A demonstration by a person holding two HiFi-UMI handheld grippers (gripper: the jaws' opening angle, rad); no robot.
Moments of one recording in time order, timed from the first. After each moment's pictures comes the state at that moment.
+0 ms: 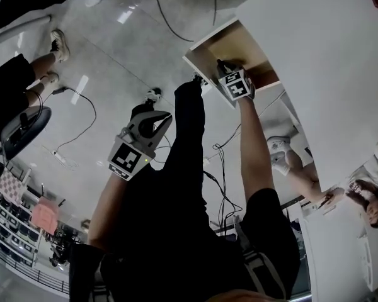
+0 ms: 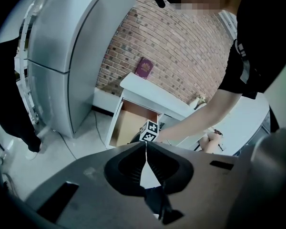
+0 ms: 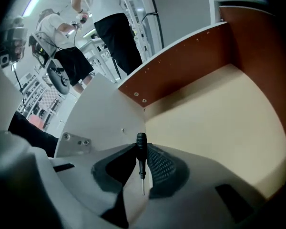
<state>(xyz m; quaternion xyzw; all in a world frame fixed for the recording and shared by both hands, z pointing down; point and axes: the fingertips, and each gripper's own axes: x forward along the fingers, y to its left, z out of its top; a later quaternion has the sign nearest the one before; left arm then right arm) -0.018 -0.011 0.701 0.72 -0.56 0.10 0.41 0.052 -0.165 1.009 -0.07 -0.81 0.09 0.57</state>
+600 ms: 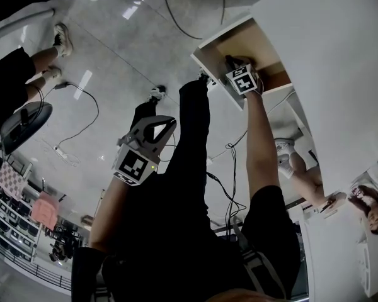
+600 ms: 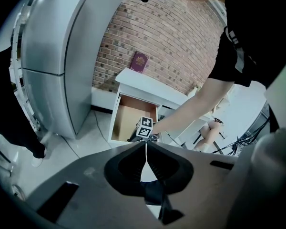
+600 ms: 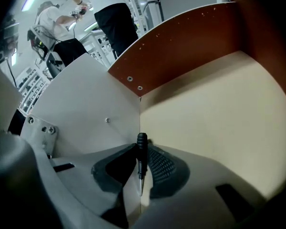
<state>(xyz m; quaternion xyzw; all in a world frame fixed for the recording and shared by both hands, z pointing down) -0.006 0.008 0.716 0.73 -0.54 0.15 0.39 0.055 -0.168 1.049 -0.09 -0.79 0.08 0.60</state>
